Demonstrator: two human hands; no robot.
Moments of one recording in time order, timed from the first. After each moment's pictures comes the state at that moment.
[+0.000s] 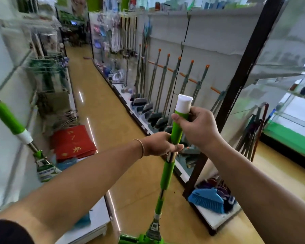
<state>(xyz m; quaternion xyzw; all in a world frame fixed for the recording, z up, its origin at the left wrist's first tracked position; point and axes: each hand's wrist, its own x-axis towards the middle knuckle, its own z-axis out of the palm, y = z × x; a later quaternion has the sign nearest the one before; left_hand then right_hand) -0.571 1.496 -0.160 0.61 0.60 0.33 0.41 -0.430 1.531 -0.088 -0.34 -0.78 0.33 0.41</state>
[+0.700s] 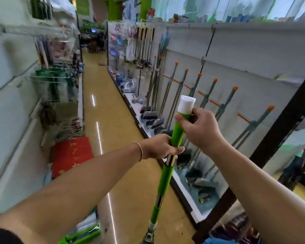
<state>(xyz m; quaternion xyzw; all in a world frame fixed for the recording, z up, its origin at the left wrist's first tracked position) -0.737 1.658 -0.136 0.58 0.63 0.35 0.38 -0.600 1.708 -0.059 -0.29 -0.82 0.33 0.38</state>
